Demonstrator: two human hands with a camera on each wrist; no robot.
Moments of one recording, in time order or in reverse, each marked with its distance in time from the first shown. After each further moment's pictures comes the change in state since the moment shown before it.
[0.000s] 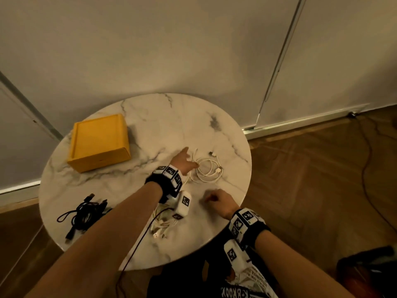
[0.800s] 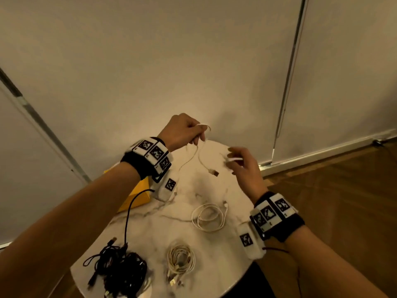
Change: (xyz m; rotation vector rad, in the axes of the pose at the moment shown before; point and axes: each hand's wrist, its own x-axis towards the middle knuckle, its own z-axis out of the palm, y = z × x) left_hand -0.094 0.200 -0.127 0.339 0.212 0.652; right_hand -0.007 -0.143 -0.122 0.480 0.593 -0.390
